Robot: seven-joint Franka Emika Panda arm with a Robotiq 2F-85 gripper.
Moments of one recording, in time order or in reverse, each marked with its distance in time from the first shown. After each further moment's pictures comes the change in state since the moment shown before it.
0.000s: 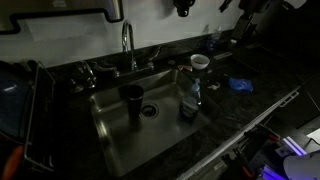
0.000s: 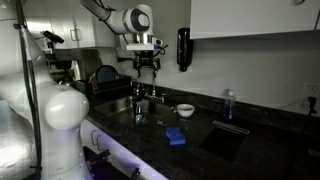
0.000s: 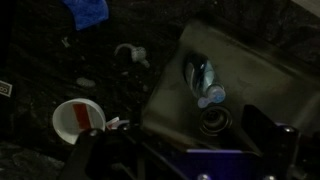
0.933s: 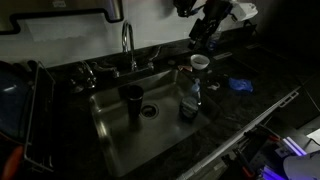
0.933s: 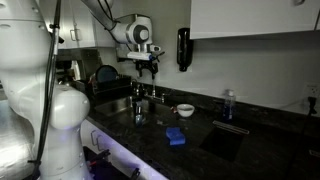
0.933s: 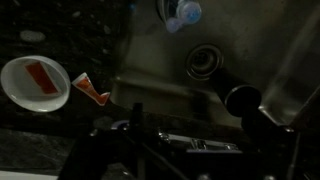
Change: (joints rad) arm 0.024 0.215 0.082 0.100 0.119 0.285 0.211
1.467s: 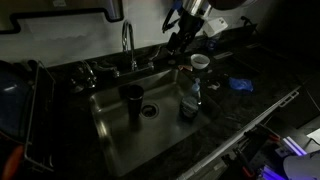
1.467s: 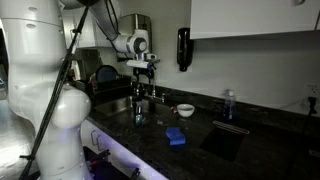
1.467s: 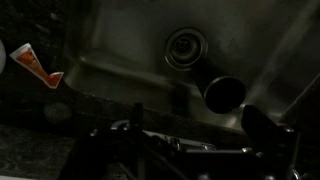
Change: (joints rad) arm 0.037 0.199 0.060 0.105 0.002 0.115 0.000
